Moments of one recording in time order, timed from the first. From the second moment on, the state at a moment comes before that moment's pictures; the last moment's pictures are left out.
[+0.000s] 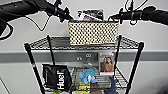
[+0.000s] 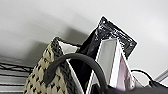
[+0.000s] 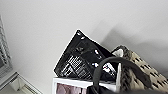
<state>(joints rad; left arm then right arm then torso) -0.53 2.59 -1.99 -0.45 0.71 -0.60 0.42 2.65 -2.22 1.05 -0.55 0.07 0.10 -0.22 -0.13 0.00</state>
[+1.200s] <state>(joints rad) -0.56 2.43 -1.81 -0.44 0.70 -0.60 0.47 2.43 -1.97 1.08 -0.55 0.06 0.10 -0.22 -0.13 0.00</state>
